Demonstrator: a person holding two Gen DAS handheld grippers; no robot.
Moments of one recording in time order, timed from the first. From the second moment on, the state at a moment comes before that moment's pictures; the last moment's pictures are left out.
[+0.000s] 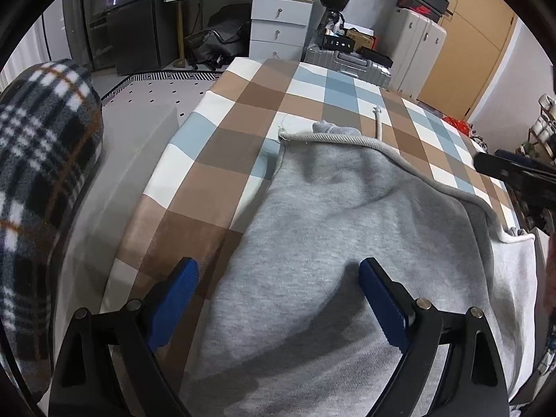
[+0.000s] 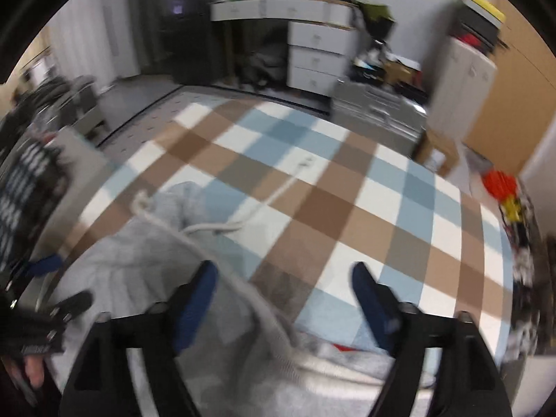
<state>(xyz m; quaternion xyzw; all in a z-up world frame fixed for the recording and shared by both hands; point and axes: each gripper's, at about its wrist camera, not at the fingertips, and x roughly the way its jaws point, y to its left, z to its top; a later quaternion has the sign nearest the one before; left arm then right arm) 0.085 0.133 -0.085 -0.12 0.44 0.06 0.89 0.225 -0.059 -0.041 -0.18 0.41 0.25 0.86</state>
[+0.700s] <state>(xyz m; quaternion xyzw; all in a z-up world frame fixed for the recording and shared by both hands) 0.079 0.097 -0.066 -0.03 0.38 0.03 0.92 0.274 -0.097 -0.100 -0.11 0.54 0.21 0.81</state>
